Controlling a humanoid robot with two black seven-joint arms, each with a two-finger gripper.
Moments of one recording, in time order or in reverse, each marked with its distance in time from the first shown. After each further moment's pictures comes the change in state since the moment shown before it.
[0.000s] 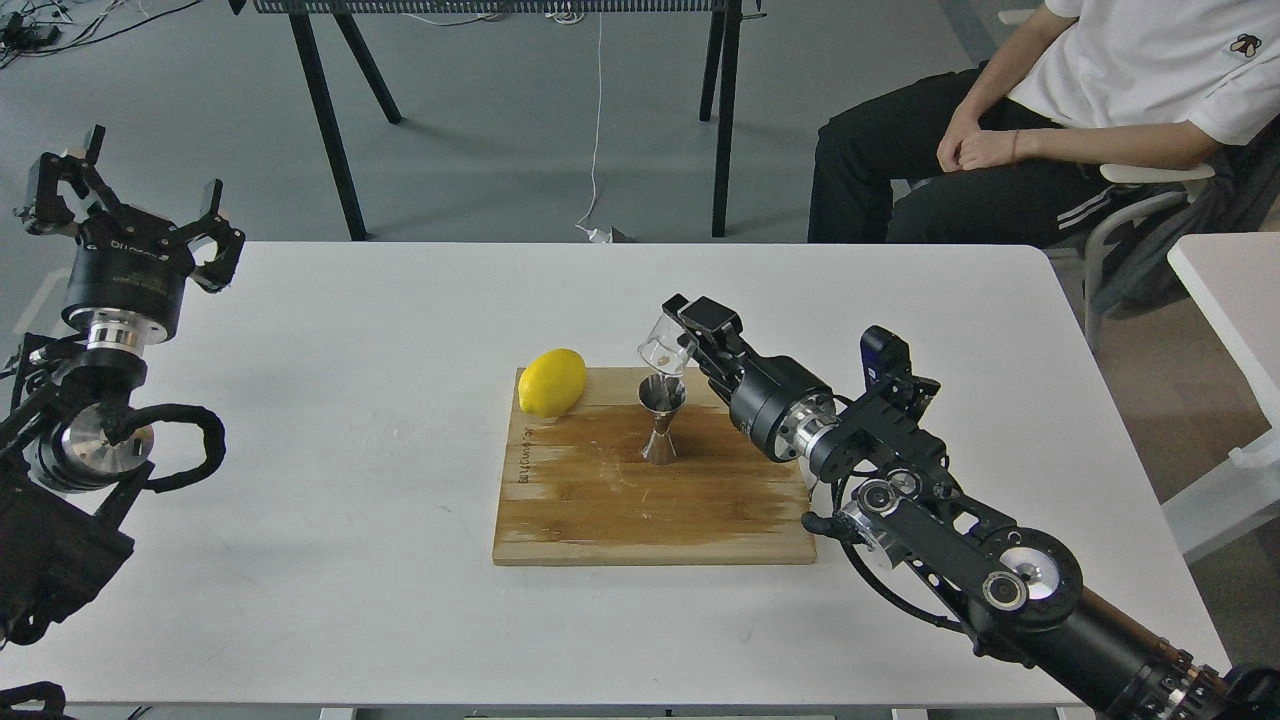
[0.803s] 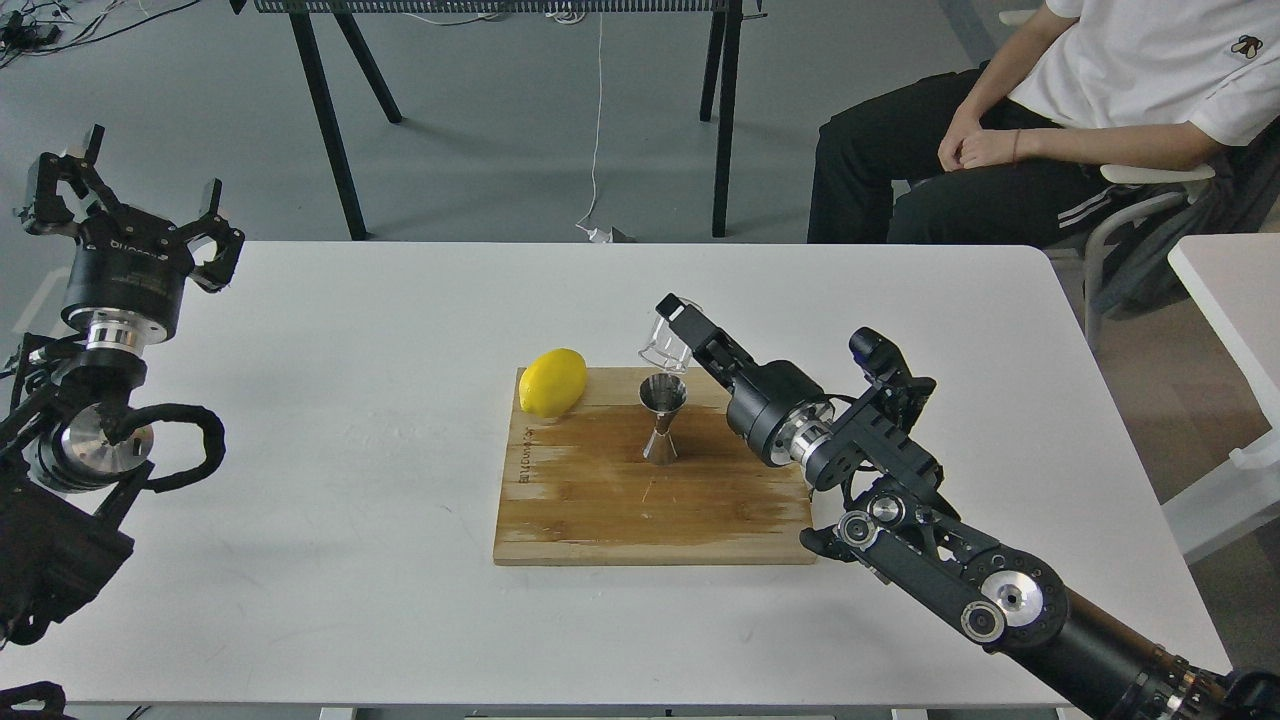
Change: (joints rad) left arm 0.000 0.000 -0.002 0.000 0.000 0.000 0.000; right arm -0.003 -0.001 -0.068 -0.004 -0.285 -0.083 0.060
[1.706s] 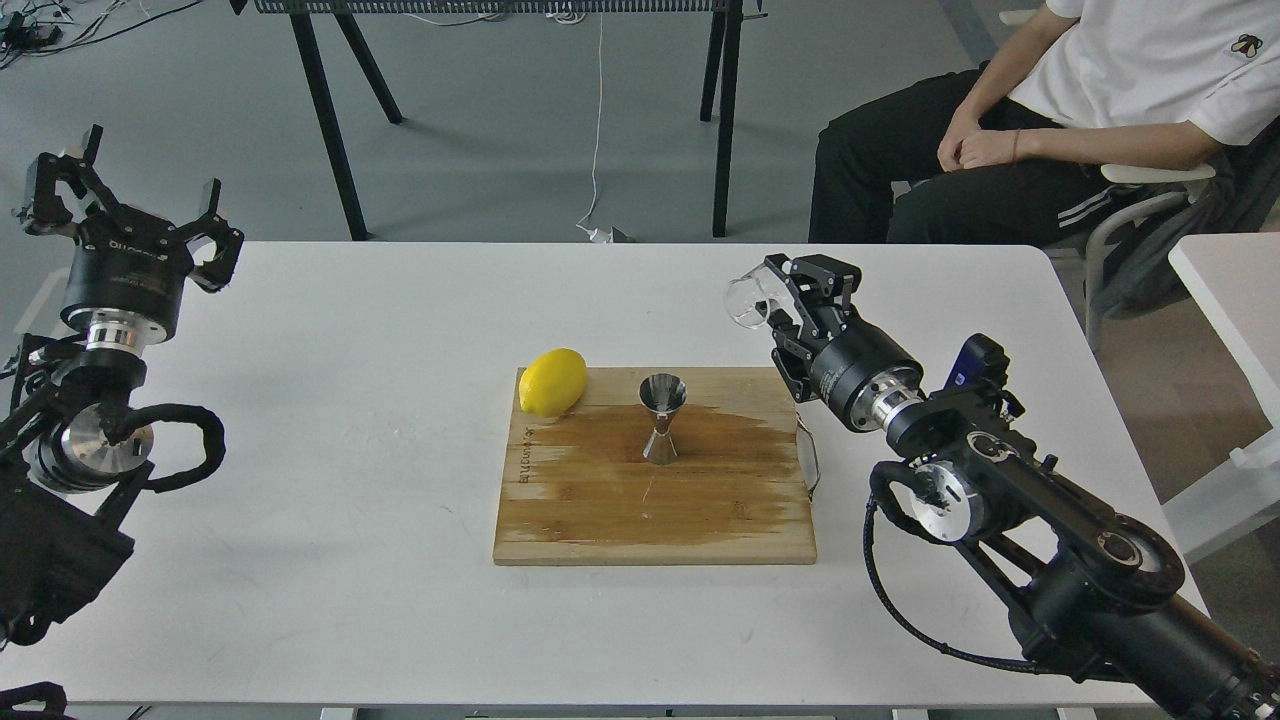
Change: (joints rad) left arm 0.002 -0.006 0.000 -0.002 -0.003 0.001 0.000; right arm -0.053 -0.140 0.218 0.096 0.880 -0.007 -0.044
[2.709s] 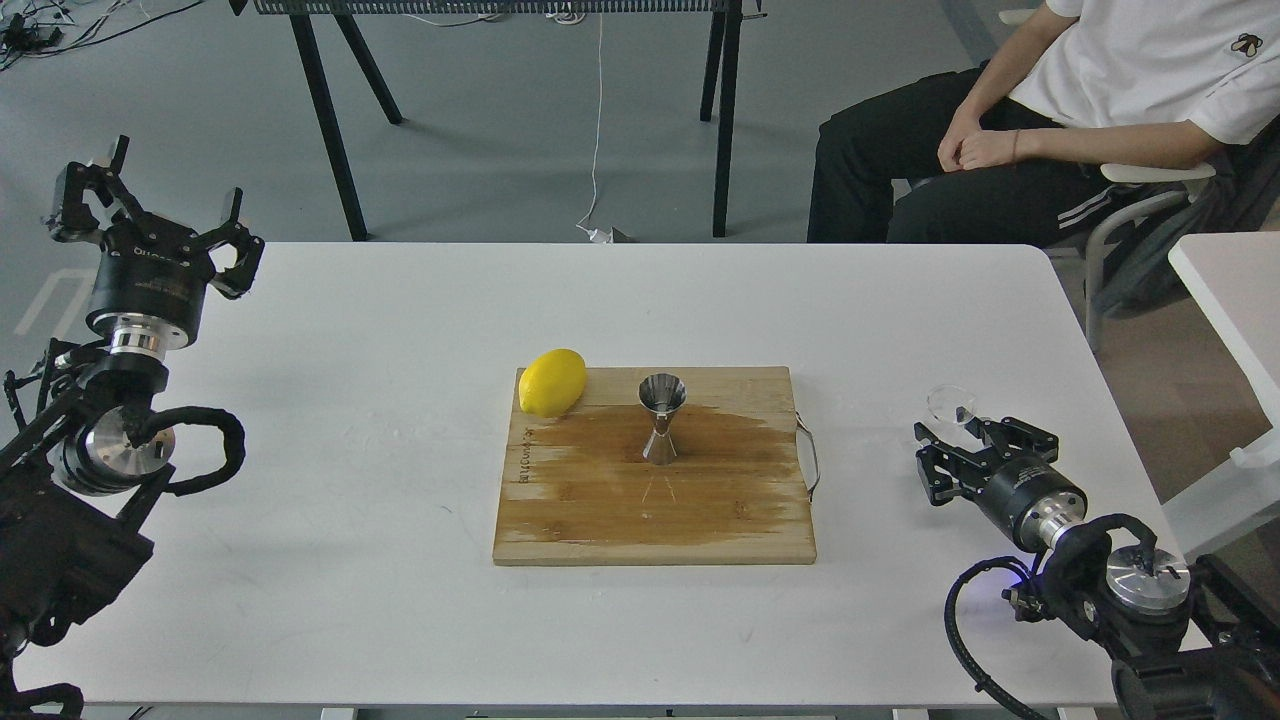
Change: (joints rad) left arm 0.000 -0.022 0.011 -0.003 -0.002 0.020 0.000; right arm -0.205 0.001 0.318 -0.553 0.952 0.366 -0.195
